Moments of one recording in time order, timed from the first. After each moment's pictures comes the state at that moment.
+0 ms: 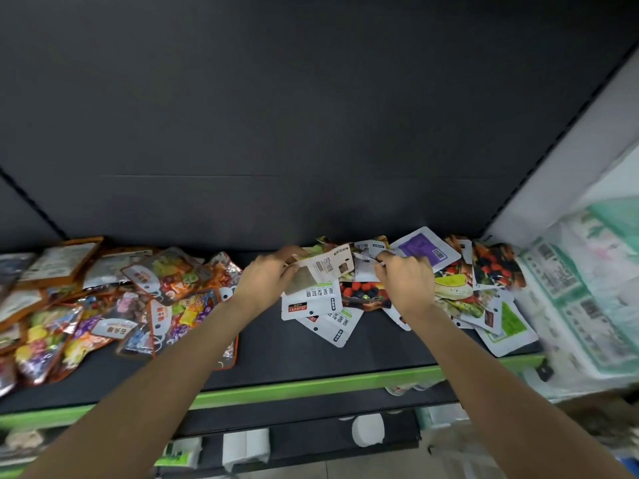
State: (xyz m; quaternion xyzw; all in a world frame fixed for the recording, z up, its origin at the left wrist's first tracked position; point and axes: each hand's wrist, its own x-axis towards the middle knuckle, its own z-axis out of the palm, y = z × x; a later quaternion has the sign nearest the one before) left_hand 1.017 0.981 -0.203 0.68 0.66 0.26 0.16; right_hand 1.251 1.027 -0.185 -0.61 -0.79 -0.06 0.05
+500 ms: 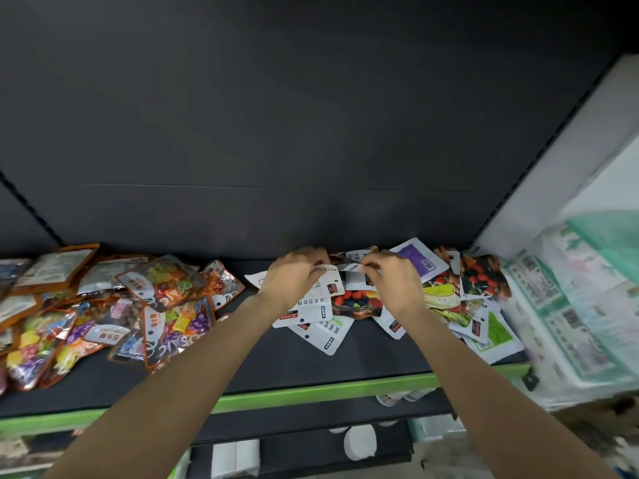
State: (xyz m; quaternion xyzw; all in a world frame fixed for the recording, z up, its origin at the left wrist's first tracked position) left_hand 1.063 0.995 -0.176 0.72 0.64 0.21 0.13; right_hand 1.251 1.029 -0.172 -0.56 -0.80 0.08 0.21
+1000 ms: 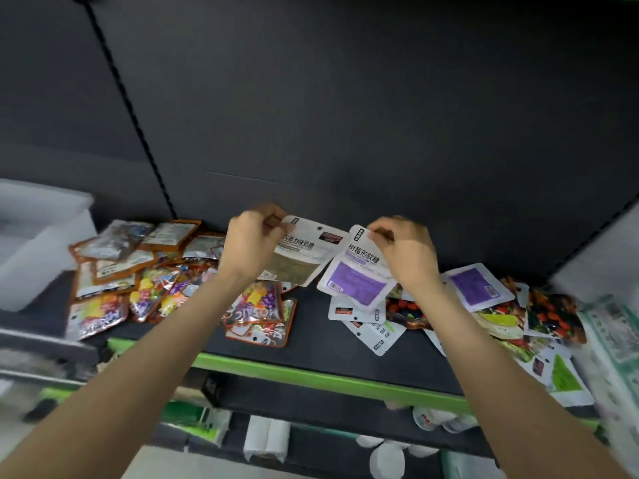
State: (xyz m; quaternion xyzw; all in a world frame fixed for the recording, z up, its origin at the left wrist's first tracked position) left_hand 0.960 0.890 -0.089 0.52 0.72 0.46 0.07; right_hand 1.160 1.004 -0.097 -0.44 -0.85 0.14 0.28
